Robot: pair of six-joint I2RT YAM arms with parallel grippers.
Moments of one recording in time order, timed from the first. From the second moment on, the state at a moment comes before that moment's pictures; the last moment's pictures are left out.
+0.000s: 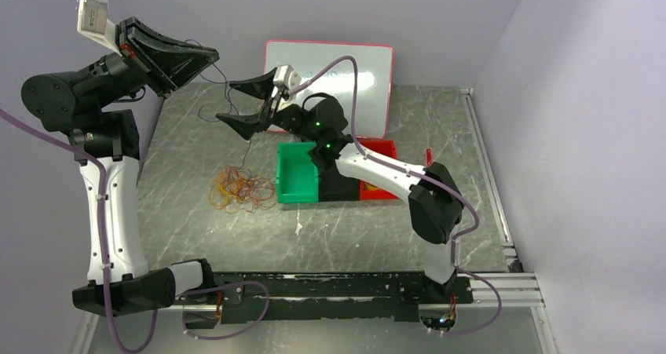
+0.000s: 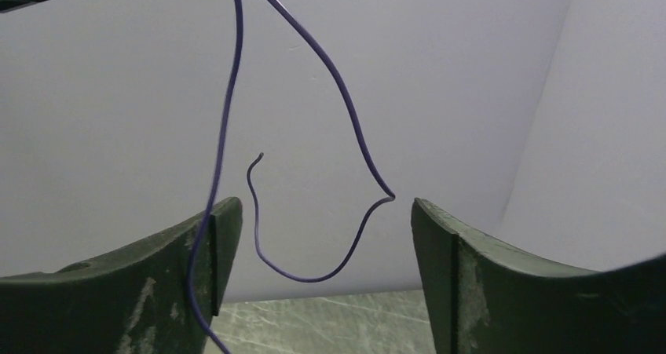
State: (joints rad) left arm 0.16 1.22 1.64 0.49 1.20 -1.01; right arm 0.90 1.90 1.57 0.91 -0.44 0.12
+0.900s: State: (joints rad) left arm 0.16 1.21 1.63 0.51 1.22 -1.03; right arm 0.88 1.92 1.58 0.96 -0.45 0.16
